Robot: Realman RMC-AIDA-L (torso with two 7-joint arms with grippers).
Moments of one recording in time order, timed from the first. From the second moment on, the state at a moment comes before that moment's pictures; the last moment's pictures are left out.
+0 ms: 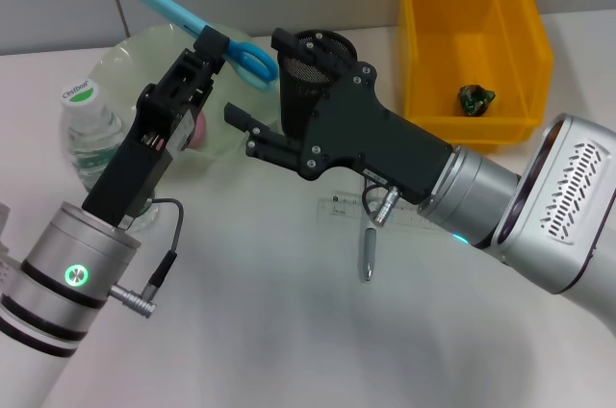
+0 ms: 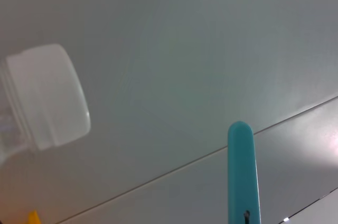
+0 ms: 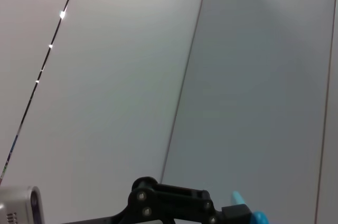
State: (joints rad) left arm -0.62 -2.08 0.27 -0.39 1.51 1.63 -1.28; right arm 0.76 2.09 -0.52 0.25 -1.51 -1.57 0.07
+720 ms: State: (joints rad) left arm -0.60 -2.08 0.20 -0.39 1.60 1.62 -1.28; right arm 0.77 2.09 -0.51 0.25 -1.51 -1.56 0.07
